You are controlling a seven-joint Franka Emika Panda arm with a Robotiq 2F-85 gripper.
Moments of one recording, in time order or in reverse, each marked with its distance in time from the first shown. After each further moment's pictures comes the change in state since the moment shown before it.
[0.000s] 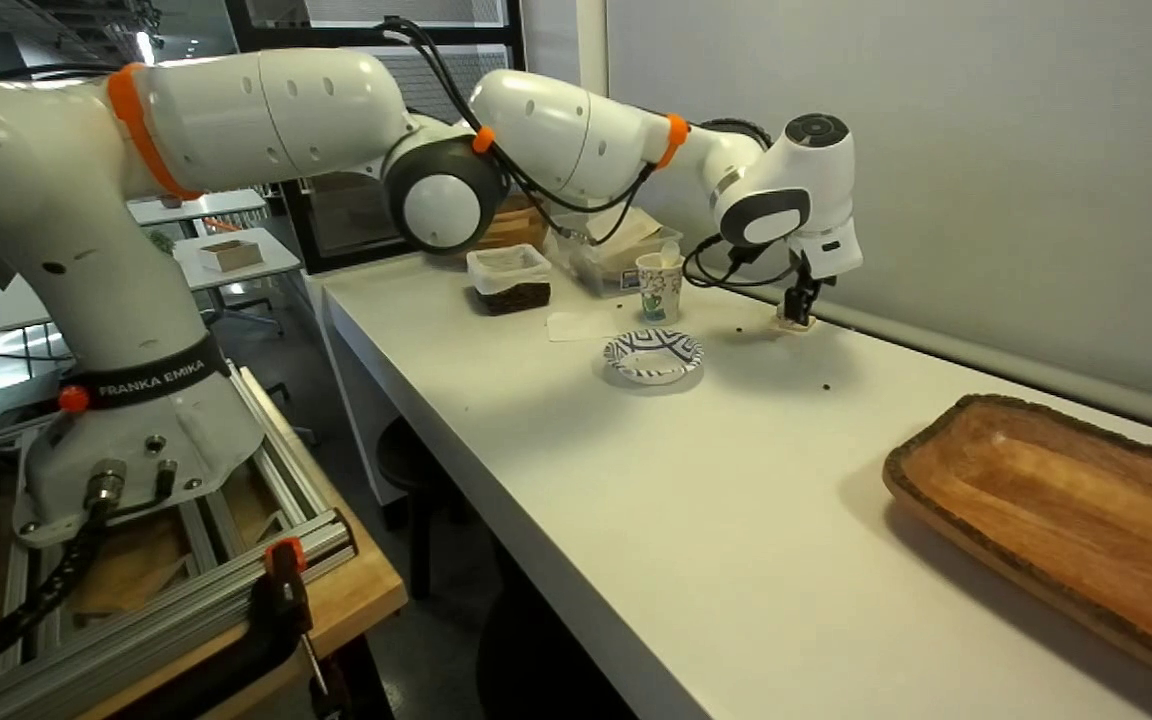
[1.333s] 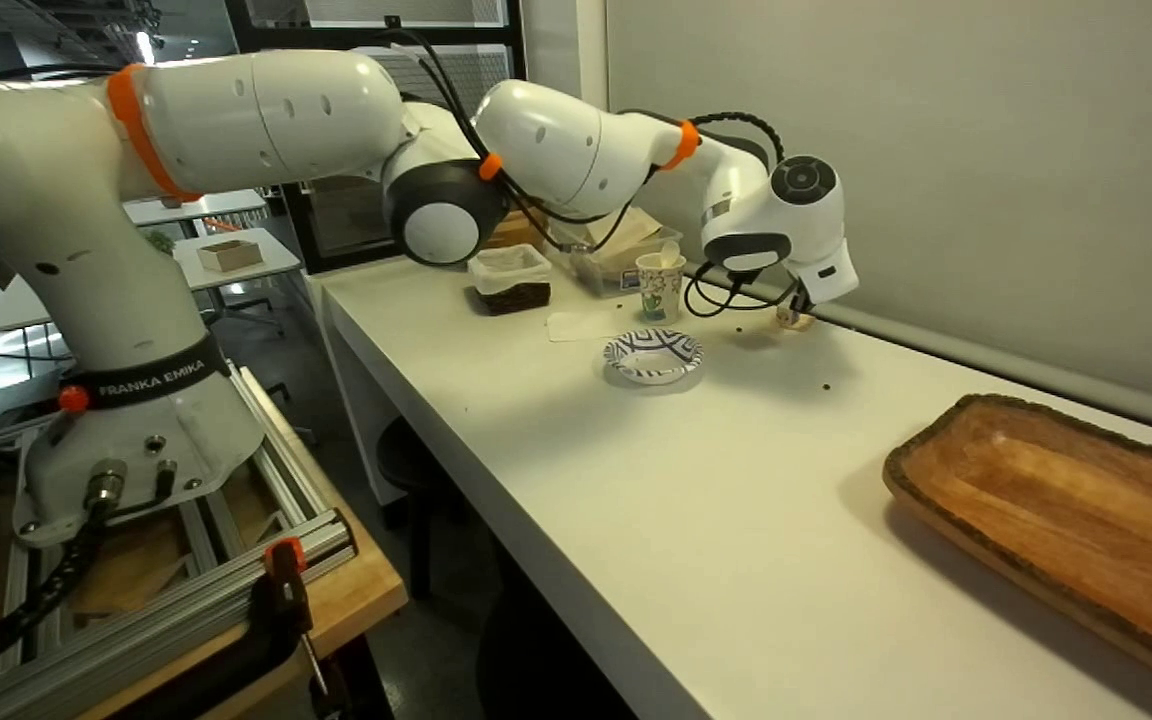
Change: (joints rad) arm -0.068 0.009 0.247 -0.110 0.090 0.218 -0.320
